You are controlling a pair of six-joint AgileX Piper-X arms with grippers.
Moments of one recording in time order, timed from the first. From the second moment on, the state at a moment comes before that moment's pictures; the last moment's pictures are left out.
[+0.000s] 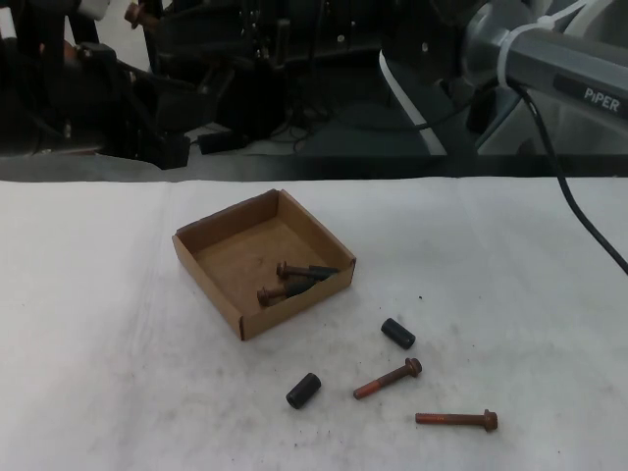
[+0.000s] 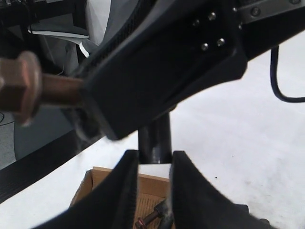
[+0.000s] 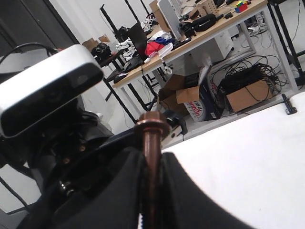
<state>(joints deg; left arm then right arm) -10.9 77.4 -54.4 5.1 36.0 12.1 28.8 121.4 -108.7 -0.5 -68.9 23.6</state>
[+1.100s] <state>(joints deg) -12.2 73.7 -54.4 36.7 17.5 7.1 23.4 119.5 -108.7 53.5 -22.6 -5.7</state>
